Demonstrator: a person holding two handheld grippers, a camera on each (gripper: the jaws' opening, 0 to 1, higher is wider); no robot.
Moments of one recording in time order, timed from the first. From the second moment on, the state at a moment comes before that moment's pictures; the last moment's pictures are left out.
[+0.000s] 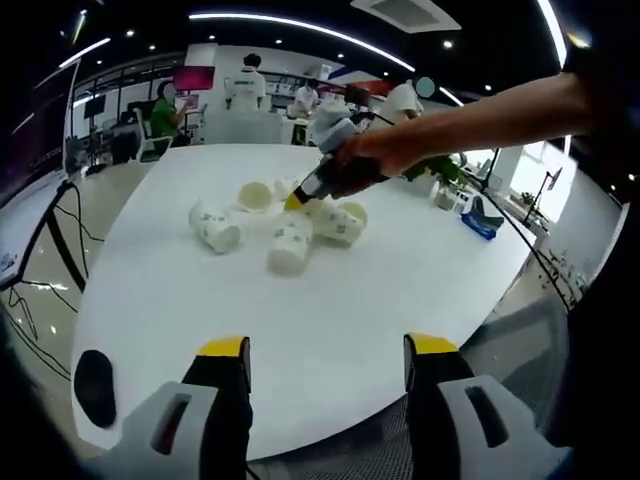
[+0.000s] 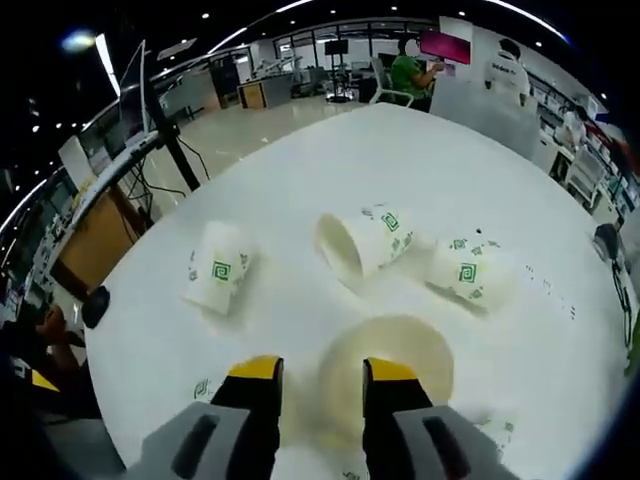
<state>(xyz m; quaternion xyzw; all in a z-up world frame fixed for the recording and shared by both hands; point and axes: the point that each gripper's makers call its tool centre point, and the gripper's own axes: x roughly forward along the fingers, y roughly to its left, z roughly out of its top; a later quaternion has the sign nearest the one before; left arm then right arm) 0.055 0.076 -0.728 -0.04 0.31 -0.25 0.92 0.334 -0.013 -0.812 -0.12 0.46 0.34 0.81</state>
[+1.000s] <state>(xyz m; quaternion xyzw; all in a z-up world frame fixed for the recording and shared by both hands) 0.064 0.082 -0.734 -0.04 0.31 -0.25 0.92 0.349 -0.013 -0.807 -0.19 0.47 0.33 0.80</state>
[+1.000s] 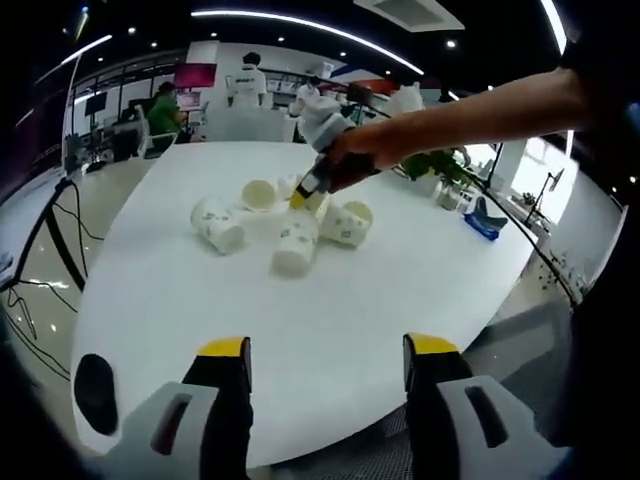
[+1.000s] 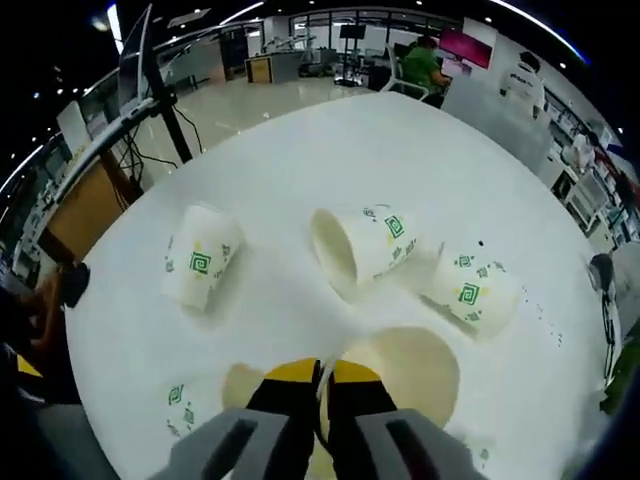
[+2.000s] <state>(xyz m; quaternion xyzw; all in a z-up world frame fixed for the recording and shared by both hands) 0.057 0.080 -0.710 -0.03 0.28 -0.25 0.93 0.331 -0.020 -0.744 -0.20 0.40 0.34 0.82</state>
